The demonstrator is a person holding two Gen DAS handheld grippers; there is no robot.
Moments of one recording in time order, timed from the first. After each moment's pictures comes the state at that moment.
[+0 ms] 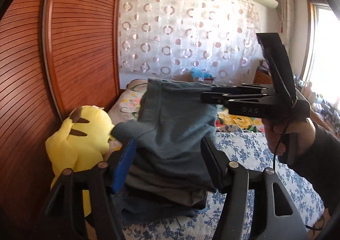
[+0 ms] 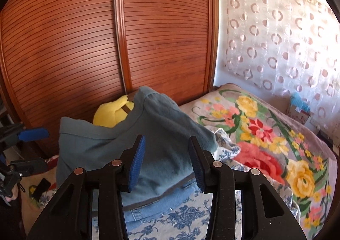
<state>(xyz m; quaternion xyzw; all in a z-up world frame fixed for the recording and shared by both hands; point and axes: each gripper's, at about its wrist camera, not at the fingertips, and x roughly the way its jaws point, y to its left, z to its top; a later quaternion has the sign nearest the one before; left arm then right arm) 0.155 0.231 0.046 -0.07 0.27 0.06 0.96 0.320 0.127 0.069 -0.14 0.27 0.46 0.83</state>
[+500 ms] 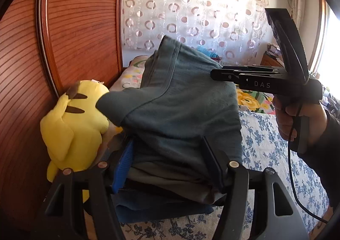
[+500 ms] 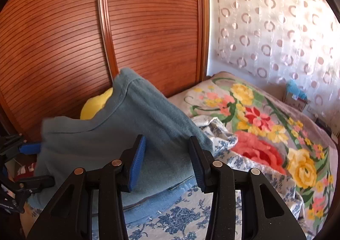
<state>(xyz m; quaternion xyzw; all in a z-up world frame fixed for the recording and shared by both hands) 0.178 0.244 -0.005 -0.09 0.33 0.07 0.94 0.352 0.136 0.033 -0.14 0.30 0.44 0.84</state>
